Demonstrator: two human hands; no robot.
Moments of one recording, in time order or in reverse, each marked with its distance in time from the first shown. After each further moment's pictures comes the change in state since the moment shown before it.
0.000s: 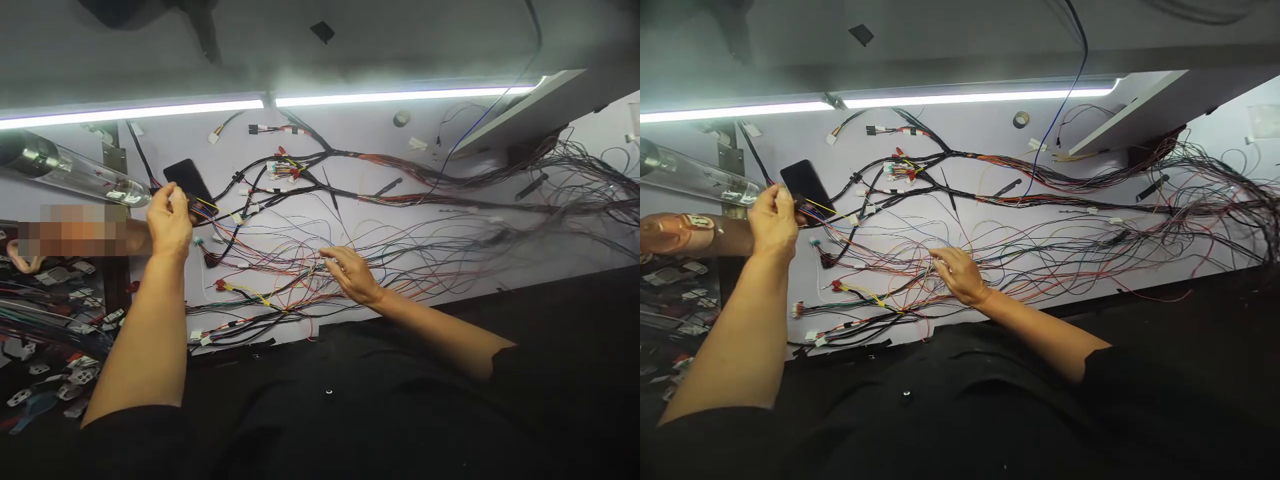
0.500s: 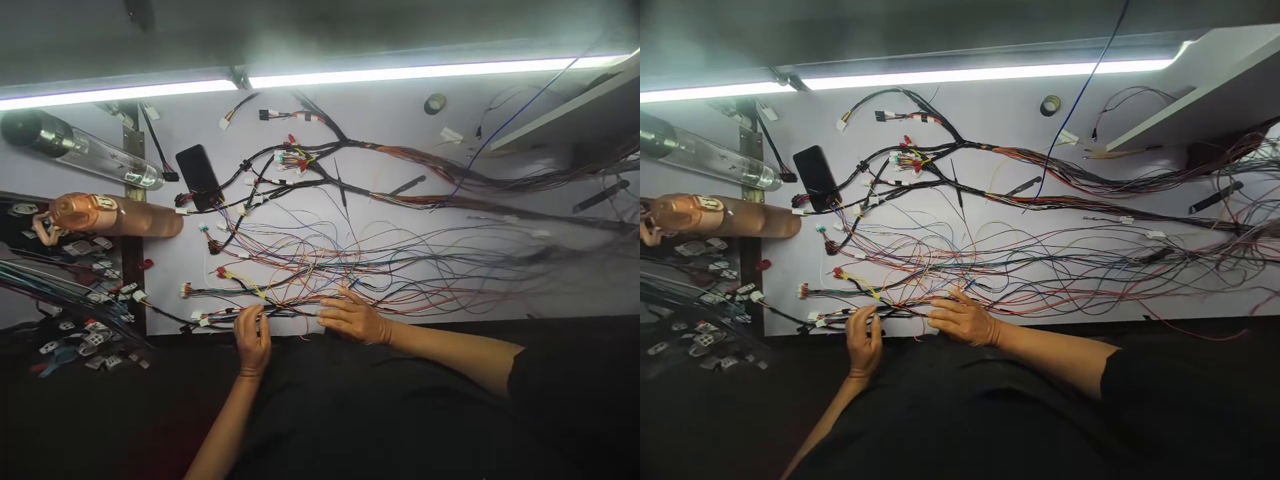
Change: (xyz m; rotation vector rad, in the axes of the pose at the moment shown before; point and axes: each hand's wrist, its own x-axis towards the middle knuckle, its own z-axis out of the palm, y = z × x) left_hand -0.307 -0.058 0.015 0.262 -0.078 0.174; right_hand -0.090 0.053 0.005 -0.095 -0.394 -0.608
